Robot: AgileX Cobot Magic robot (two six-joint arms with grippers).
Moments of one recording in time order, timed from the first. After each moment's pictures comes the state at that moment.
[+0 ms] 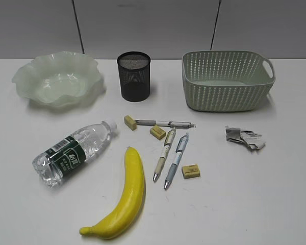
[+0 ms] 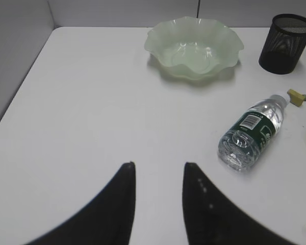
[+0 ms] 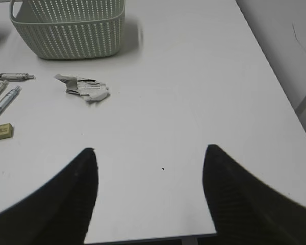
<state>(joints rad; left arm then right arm) -0.06 -0.01 -0.54 0.05 1.06 -0.10 0.04 -0.01 -0.51 -0.04 1.04 0.06</state>
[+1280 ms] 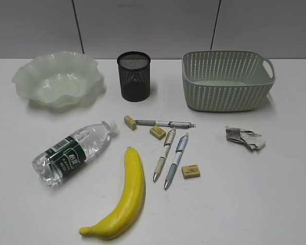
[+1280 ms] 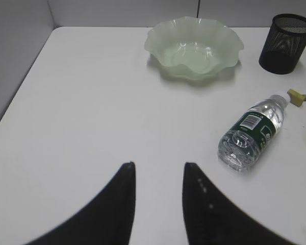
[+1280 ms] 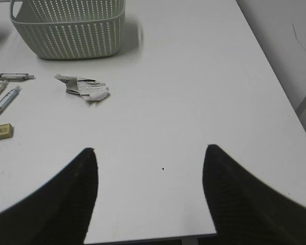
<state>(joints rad) -0.06 -0.01 -0.54 0.05 1.06 -0.10 0.04 -0.01 -0.51 -0.04 1.04 0.06</state>
